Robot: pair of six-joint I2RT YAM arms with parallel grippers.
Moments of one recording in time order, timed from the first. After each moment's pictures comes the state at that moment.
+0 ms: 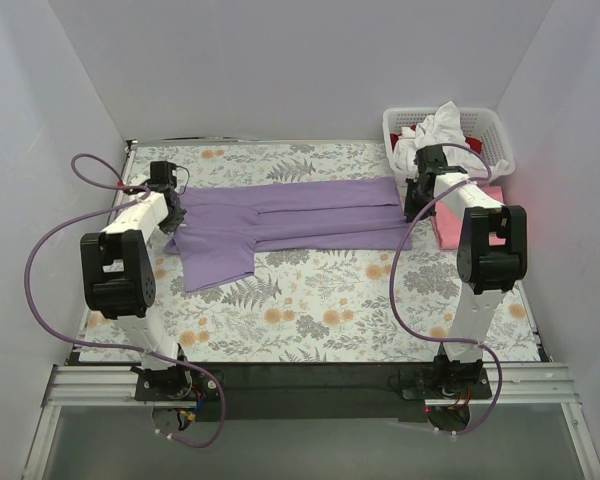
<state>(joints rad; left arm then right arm) 0.06 1.78 1.25 -0.58 -0.40 -0.80 0.08 1.96 1.46 -0.63 0.01 0.21</state>
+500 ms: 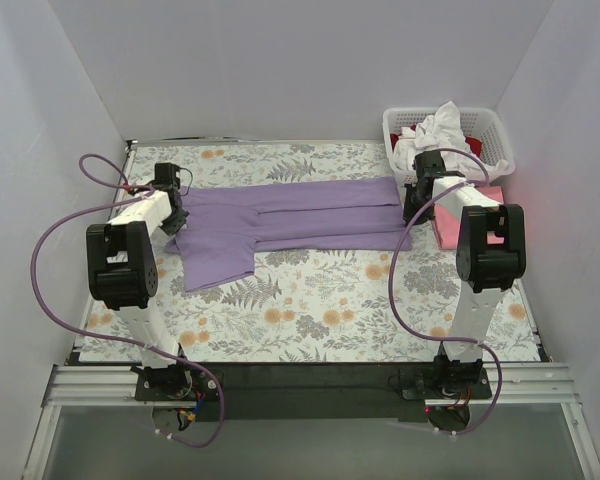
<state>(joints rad) 0.06 1.86 1.28 -0.55 -0.41 -0.78 0.08 1.98 1.42 -0.58 0.01 0.21</state>
